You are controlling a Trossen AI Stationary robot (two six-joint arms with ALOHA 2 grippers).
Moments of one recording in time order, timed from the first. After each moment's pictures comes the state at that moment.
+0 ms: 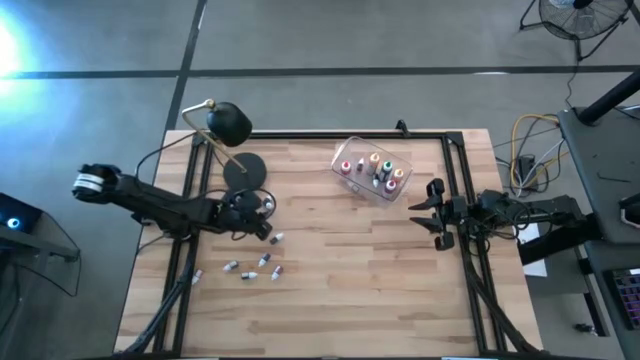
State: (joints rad) left arm -0.13 1.13 0.42 -0.25 -0.58 -0.78; right arm 0.10 0.05 0.01 0.21 0.05 0.00
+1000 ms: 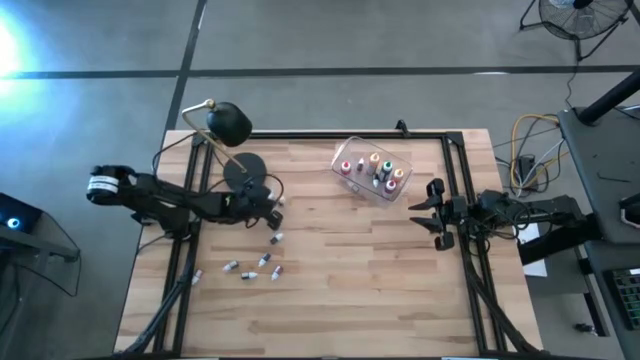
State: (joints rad) left arm 0.05 1.29 0.42 0.03 -0.46 -0.73; right arm 0.10 0.05 0.01 0.21 0.05 0.00
